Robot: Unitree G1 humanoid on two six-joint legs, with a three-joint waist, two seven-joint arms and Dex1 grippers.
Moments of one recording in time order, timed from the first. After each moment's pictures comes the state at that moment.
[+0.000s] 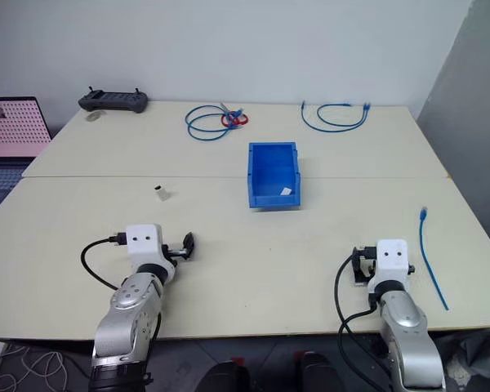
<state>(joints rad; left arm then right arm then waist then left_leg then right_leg) -0.10 0.15 0.19 -0.17 -0.09 0.47 -0.03 0.10 -0.18 -0.09 -0.46 0.03 0.60 0.02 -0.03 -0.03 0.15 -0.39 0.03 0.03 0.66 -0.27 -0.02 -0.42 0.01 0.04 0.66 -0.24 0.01</state>
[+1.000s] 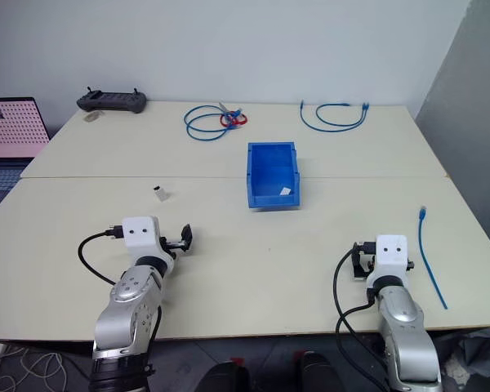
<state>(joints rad) -0.14 0.14 0.20 -0.16 -0.10 0.47 -0.01 0.06 -0.15 -0.10 -0.44 0.02 0.59 0.00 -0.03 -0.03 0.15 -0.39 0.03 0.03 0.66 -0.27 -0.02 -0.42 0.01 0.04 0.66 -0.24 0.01</state>
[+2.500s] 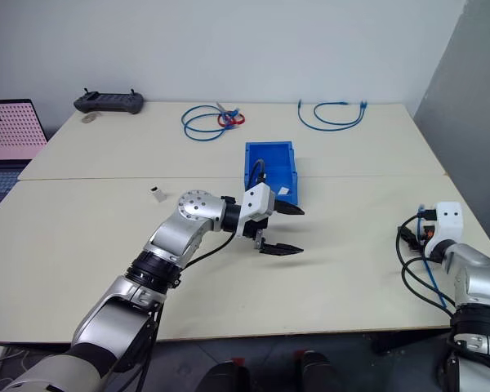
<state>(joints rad) -0.80 0.33 -0.35 0.36 -0.18 0.10 -1.23 -0.39 -0.60 -0.32 0.38 0.22 0.57 0.48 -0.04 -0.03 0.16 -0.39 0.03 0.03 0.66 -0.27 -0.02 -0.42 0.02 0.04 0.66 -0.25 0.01</state>
